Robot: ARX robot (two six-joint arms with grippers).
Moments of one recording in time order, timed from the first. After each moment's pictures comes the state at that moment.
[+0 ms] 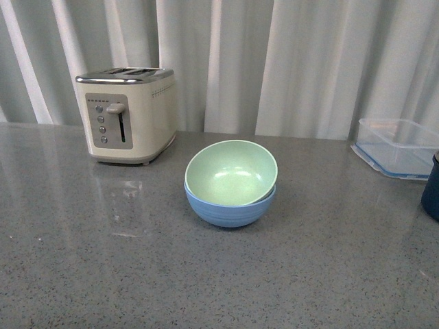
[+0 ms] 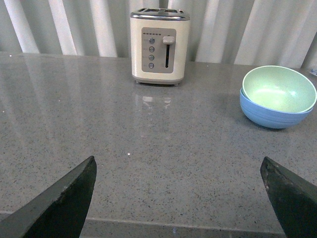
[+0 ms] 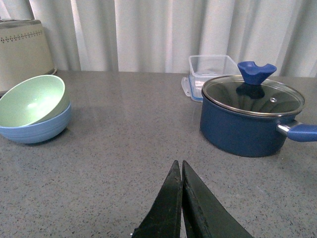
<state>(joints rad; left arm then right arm) 0.00 0.00 0.02 0.00 0.00 -0.01 0.00 0.30 0.01 0.31 0.00 0.00</state>
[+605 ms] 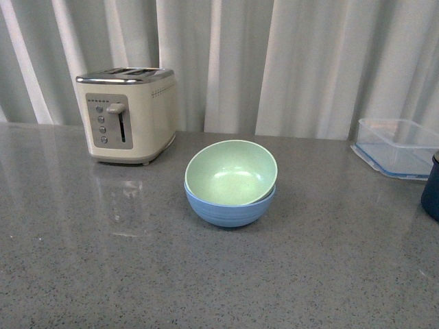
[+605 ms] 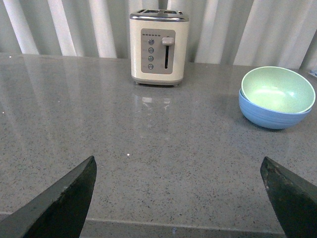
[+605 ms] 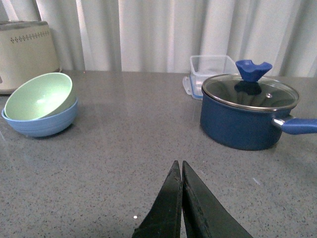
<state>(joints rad) 0.00 0.00 0.02 0.00 0.00 -0.01 0.00 0.00 0.01 0.01 0.00 0.00</state>
